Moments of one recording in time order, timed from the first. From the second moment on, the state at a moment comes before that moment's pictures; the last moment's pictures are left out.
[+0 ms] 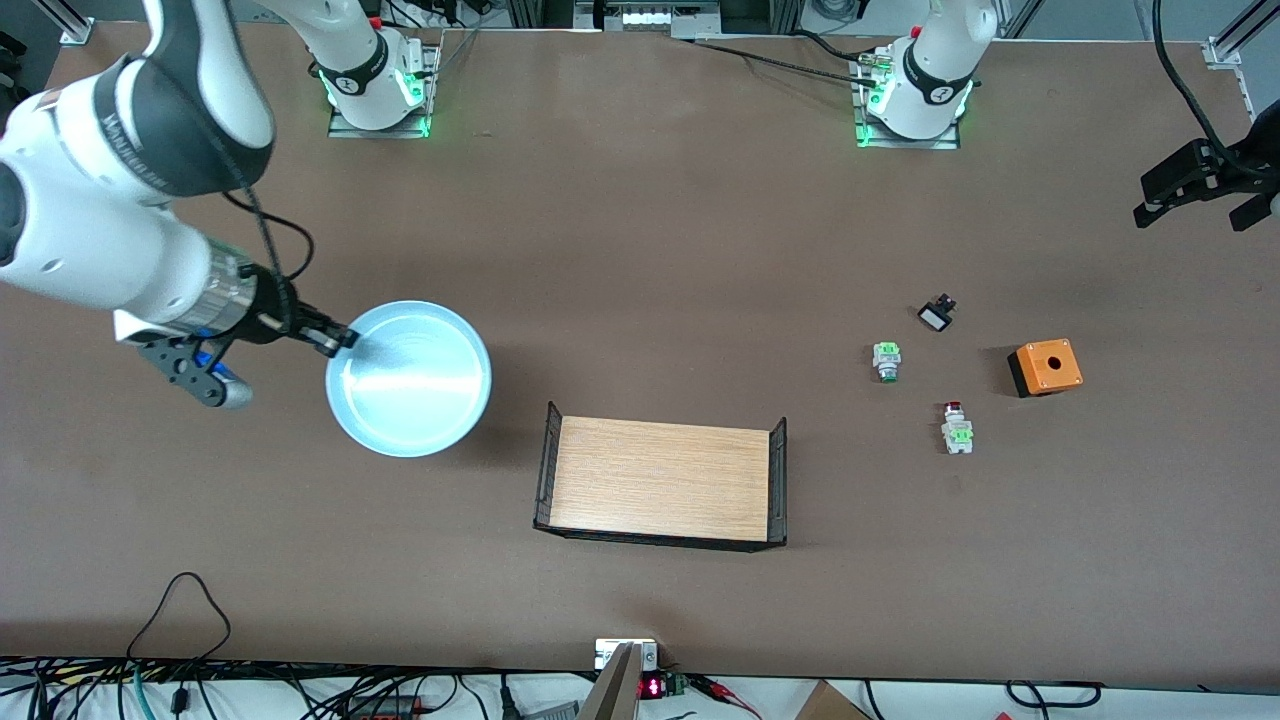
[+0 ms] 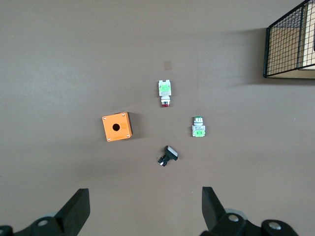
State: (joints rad) left arm 0.10 -0.07 -0.06 -1.60 -0.01 1.55 0.06; right arm 0.25 0.30 -0.11 -1.52 0.25 1.72 0.62
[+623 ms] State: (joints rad) left arm 0.10 -0.07 -0.06 -1.60 -0.01 1.55 0.04; right arm 0.08 0.27 -0.11 -1.72 0.17 1.75 0.19
